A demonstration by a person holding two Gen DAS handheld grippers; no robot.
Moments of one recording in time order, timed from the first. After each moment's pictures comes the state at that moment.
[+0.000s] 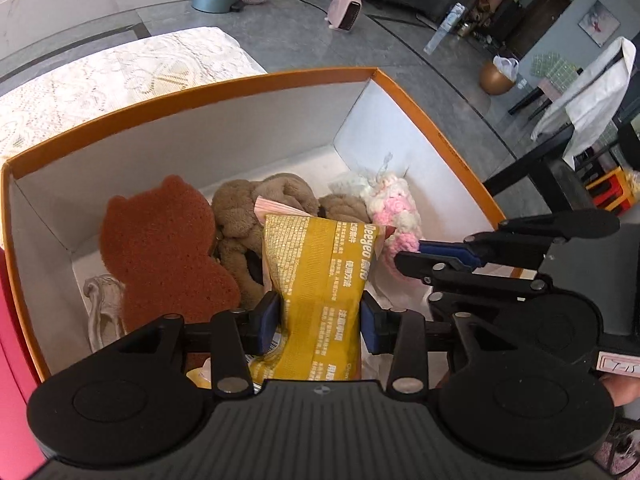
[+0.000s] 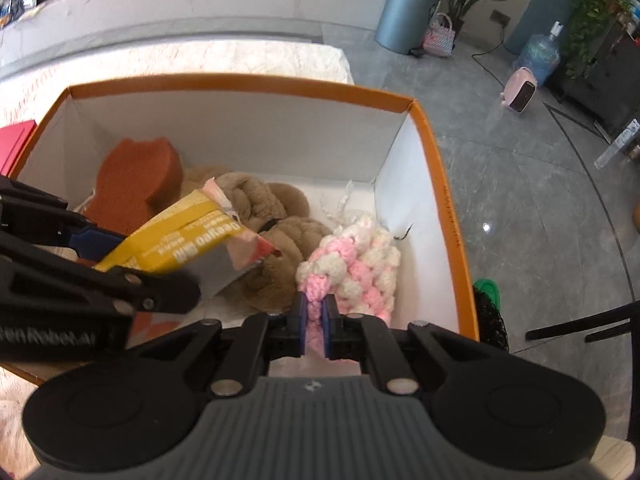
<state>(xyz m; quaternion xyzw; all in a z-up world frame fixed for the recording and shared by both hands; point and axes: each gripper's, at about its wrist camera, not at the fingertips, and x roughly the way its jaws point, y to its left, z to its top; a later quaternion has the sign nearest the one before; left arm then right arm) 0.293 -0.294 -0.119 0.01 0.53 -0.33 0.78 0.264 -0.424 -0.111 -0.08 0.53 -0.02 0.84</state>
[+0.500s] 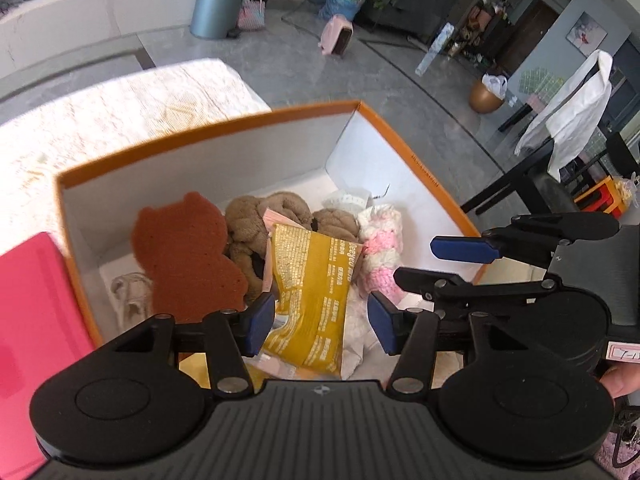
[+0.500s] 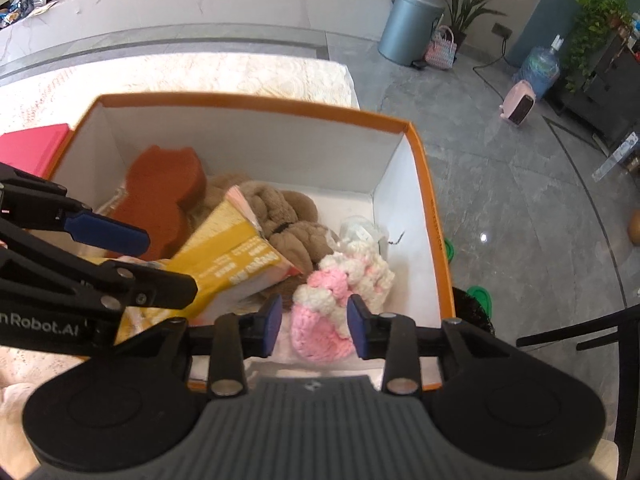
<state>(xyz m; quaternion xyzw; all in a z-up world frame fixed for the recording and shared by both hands) 0.265 -0.264 -0.082 -0.01 0.50 -0.34 0.80 0.243 -0.412 -0.082 -0.09 0.50 -0.01 0.86</state>
